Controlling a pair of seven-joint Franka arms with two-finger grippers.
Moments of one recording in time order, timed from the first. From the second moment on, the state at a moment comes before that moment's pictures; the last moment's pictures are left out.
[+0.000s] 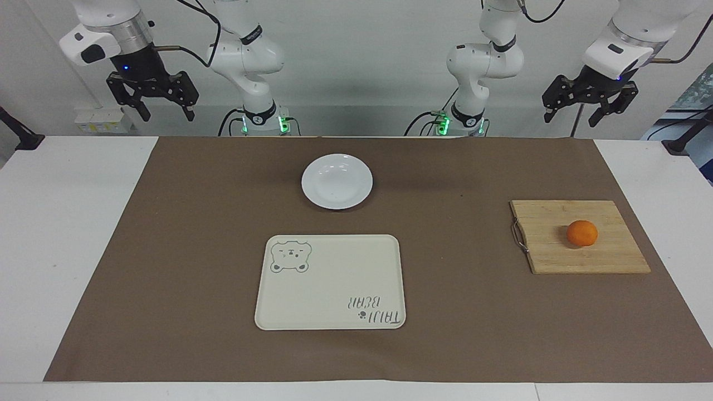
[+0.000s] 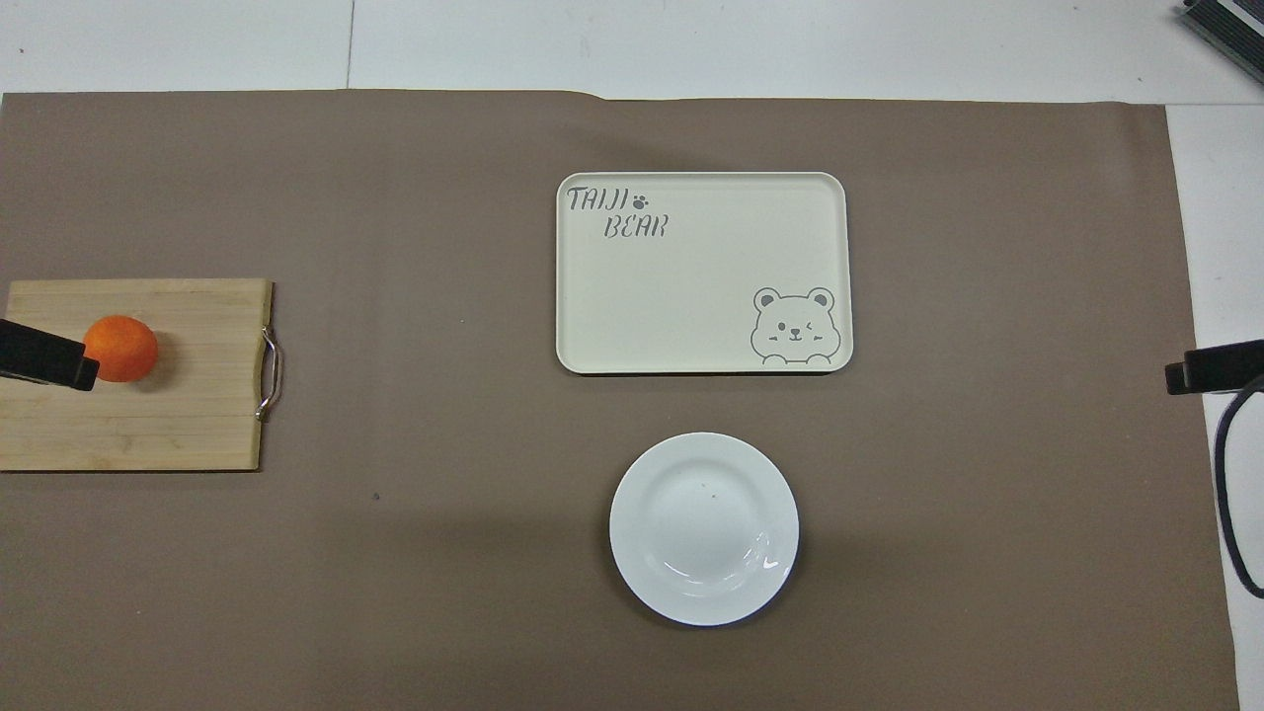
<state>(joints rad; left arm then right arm) -0.12 -0.01 0.05 -1.40 0.00 1.32 0.12 0.04 -0.12 -0.10 -1.58 -0.01 1.47 -0.04</state>
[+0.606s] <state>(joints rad) -0.12 -0.01 0.05 -1.40 0.00 1.32 0.12 0.04 -0.10 -0.08 -1.56 -0.05 1.44 -0.04</state>
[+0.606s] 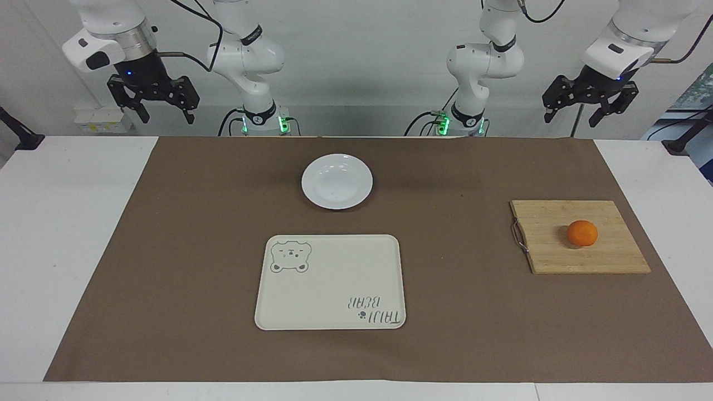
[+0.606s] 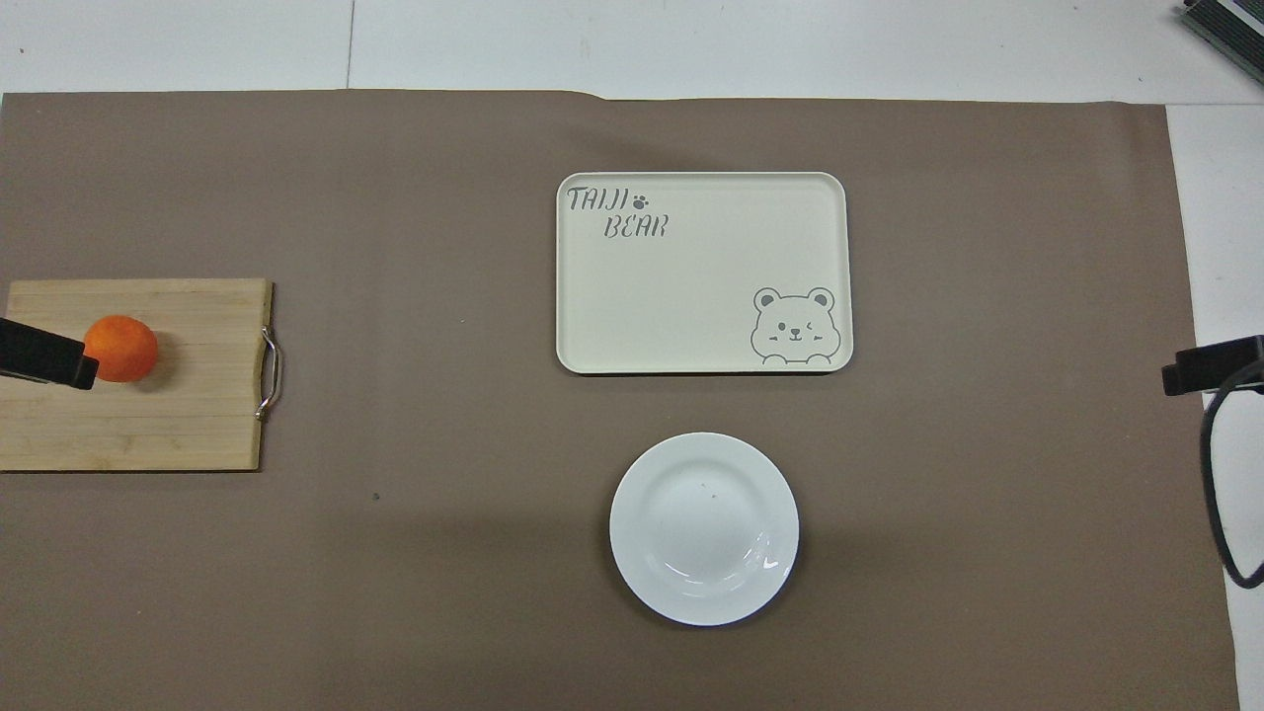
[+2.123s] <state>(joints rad) -0.07 -0.01 0.04 -1.41 -0.02 1.35 0.16 0.04 -0.12 -0.08 -1.59 -0.05 1.47 -0.04</state>
